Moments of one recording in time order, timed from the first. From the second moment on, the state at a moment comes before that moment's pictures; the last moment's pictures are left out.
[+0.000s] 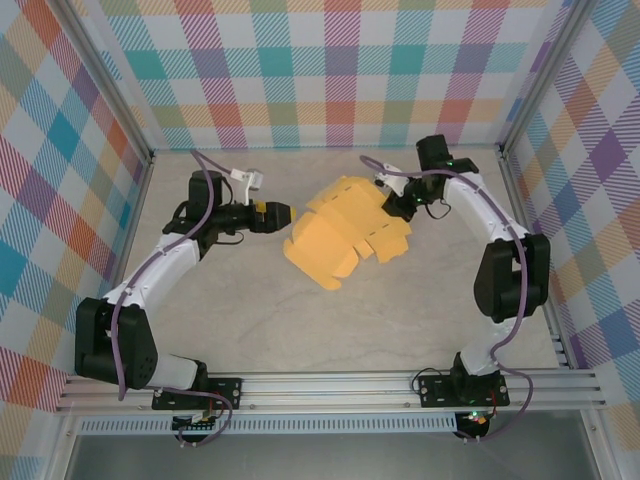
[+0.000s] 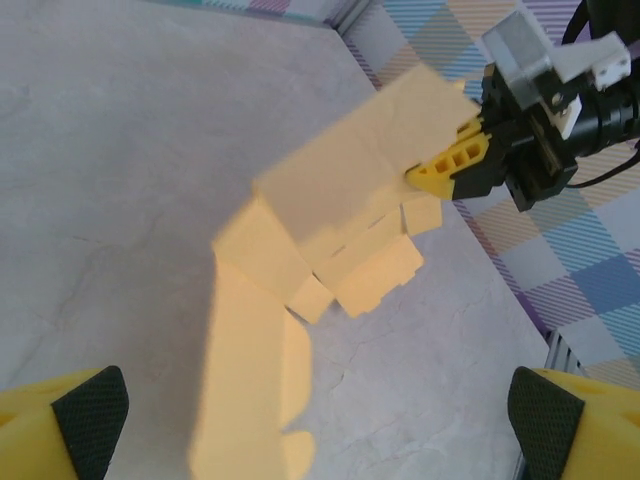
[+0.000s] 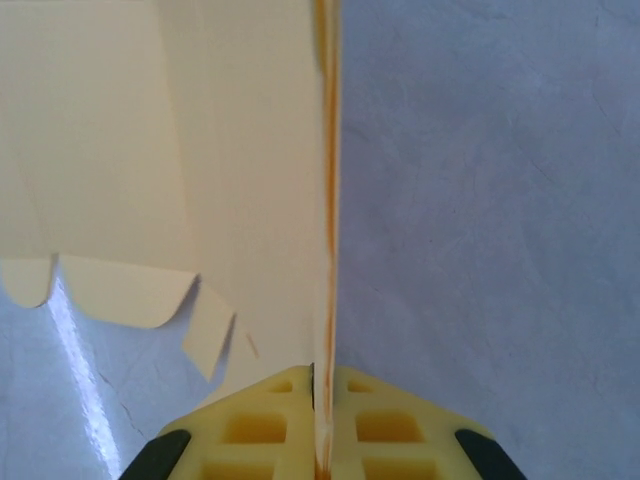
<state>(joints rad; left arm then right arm) -0.21 1.40 1.03 -0.17 0.75 -0.28 0.23 1.83 1.61 -0.92 -0.46 -0.88</state>
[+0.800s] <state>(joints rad) -0.47 1.69 1.17 -0.19 0.60 0.21 0.30 1.95 1.79 -1.14 -0.34 -1.06</state>
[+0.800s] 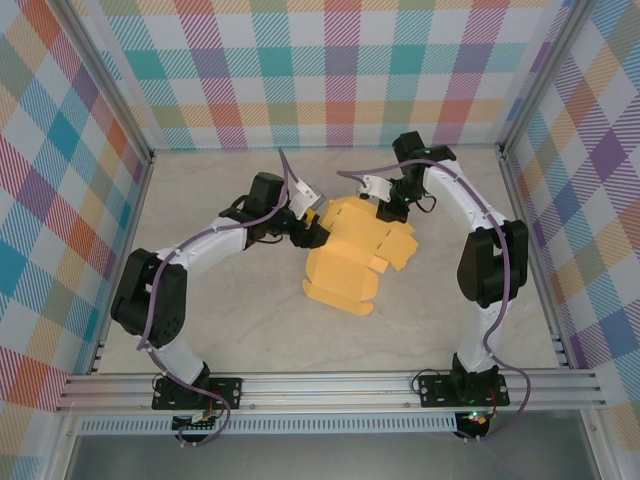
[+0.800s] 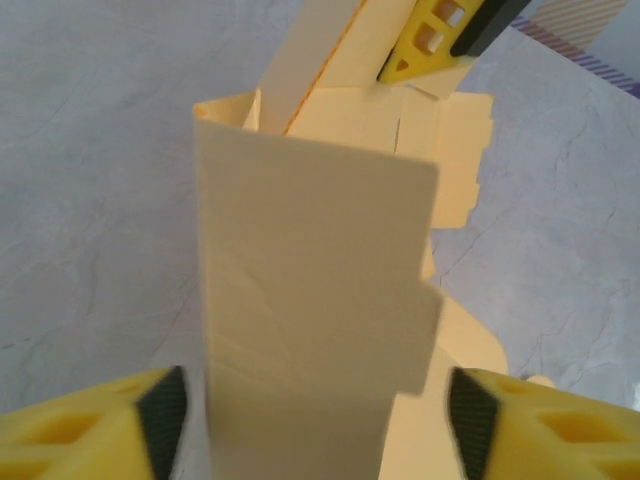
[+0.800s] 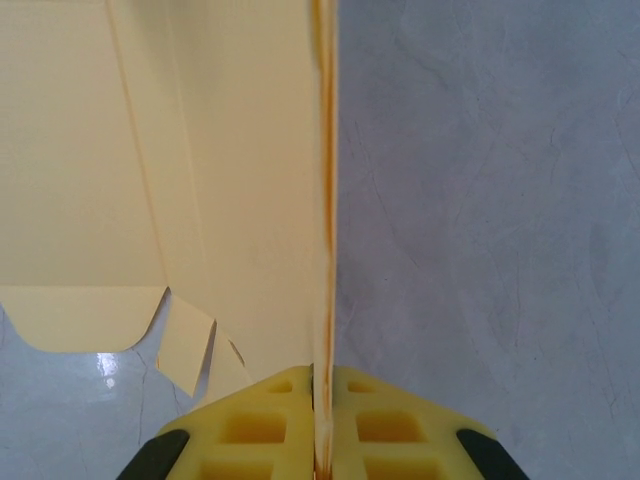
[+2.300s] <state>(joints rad) -0.48 1.78 1.11 0.06 0.47 -0.44 0.36 1.54 1.22 -0.46 -0.42 -0.20</state>
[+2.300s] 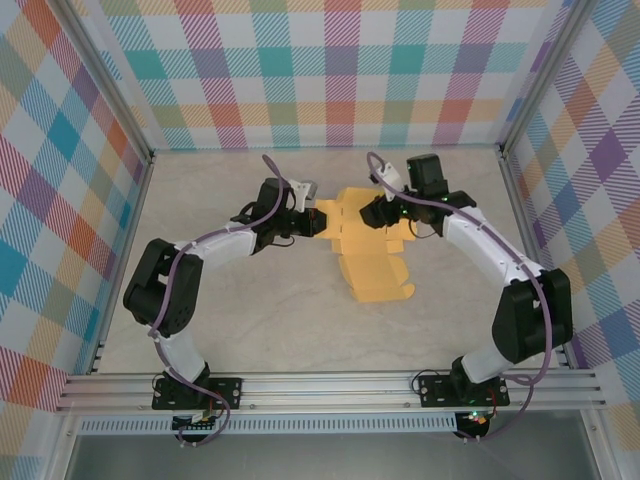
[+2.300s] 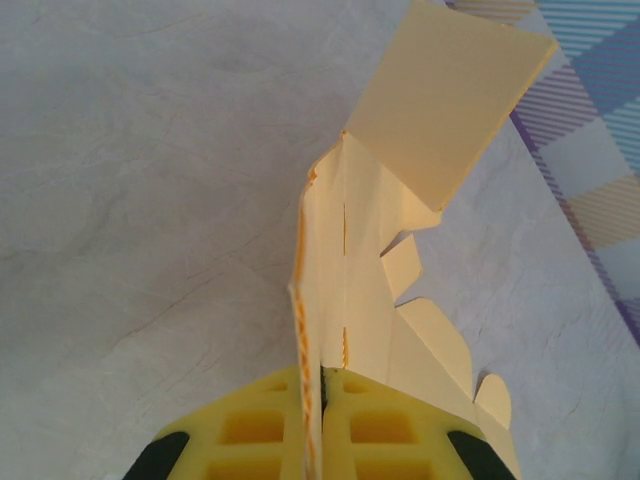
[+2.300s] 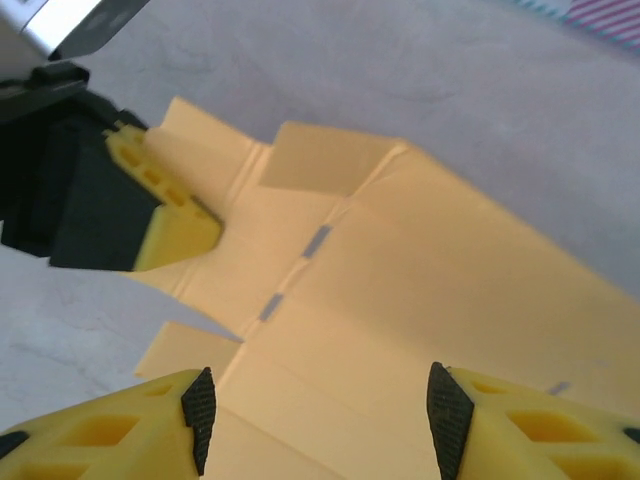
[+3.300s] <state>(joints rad) -0.48 1.79 1.02 0.18 0.39 -0.56 0.55 1.79 1.22 -0.44 -0.22 0.20</state>
